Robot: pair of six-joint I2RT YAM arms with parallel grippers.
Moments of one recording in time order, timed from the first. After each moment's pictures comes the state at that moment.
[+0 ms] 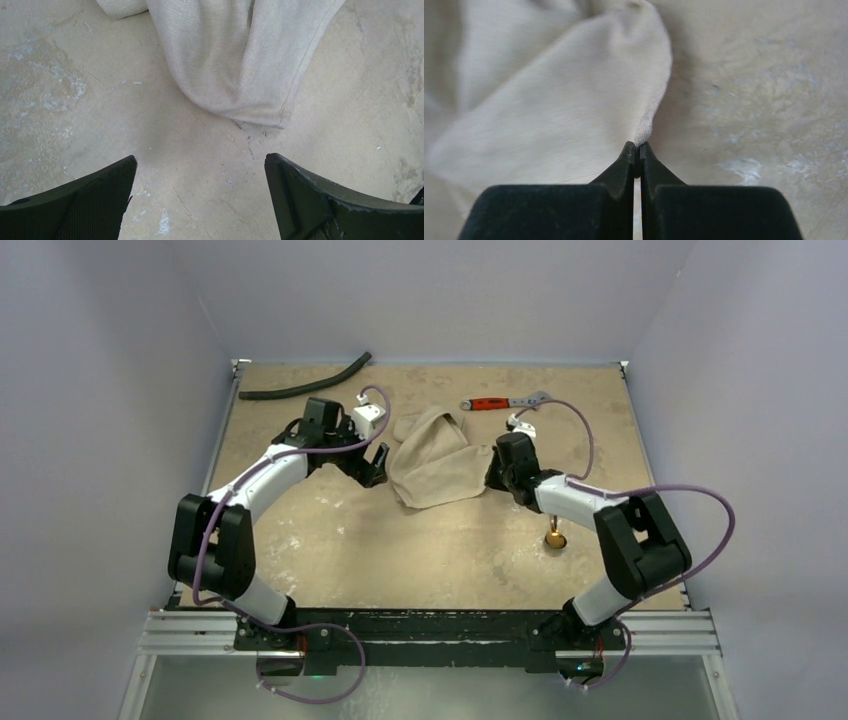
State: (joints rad) left arm -0.28 1.57 1.08 -0.38 0.48 0.27; right arm 0.43 1.60 0.78 0.06 0.16 0.57
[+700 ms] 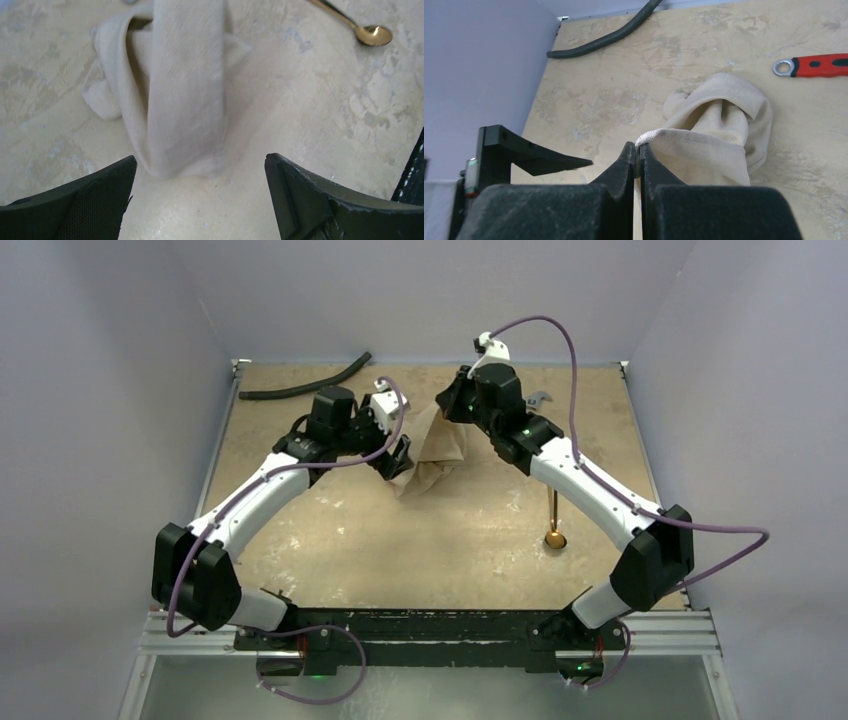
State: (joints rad) left arm -0.41 1.41 1.11 -0.30 0.49 0.24; right arm 0.61 1.52 1.37 -0.16 0.13 0.56
